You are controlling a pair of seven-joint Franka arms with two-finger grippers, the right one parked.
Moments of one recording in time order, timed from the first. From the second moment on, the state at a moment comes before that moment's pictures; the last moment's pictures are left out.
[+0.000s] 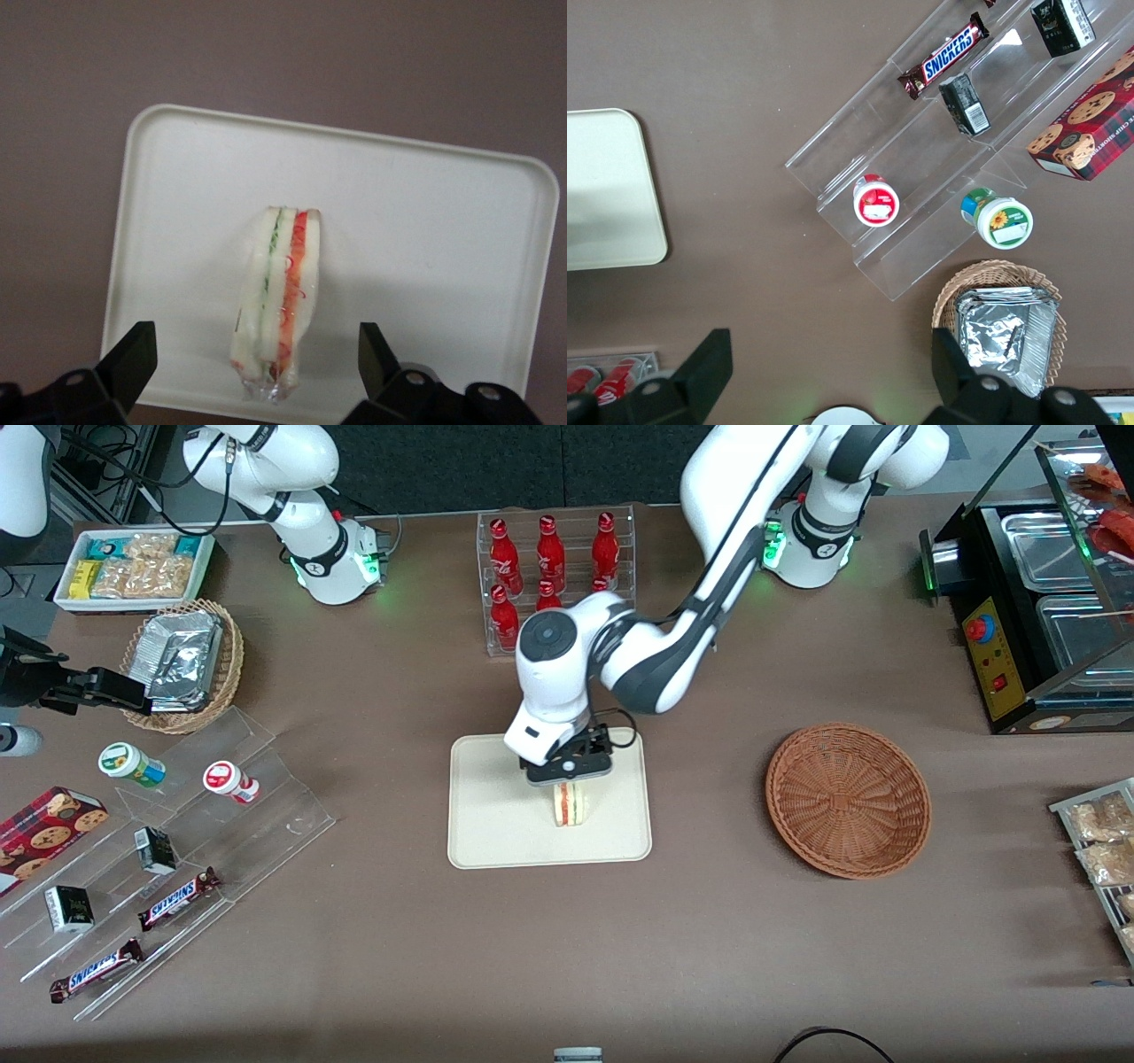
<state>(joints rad) -0.78 0.64 -0.02 -1.37 0.13 2.08 -1.07</state>
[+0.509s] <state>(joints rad) -0.57 0.32 -0.01 -1.37 0.08 1.69 -1.08</state>
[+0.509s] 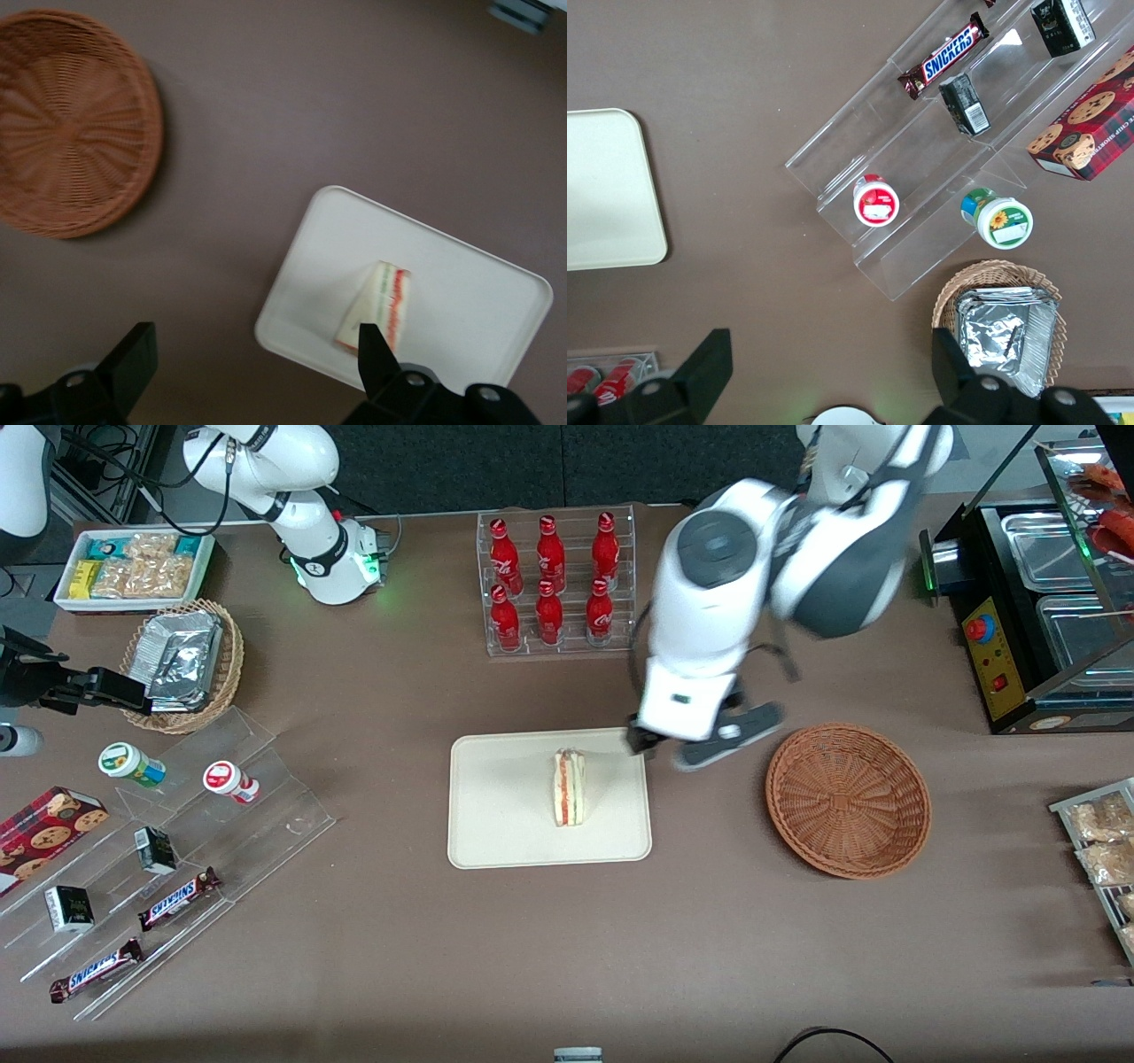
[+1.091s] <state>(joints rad) -0.27 0.14 -0.01 -1.39 0.07 1.39 -0.58</state>
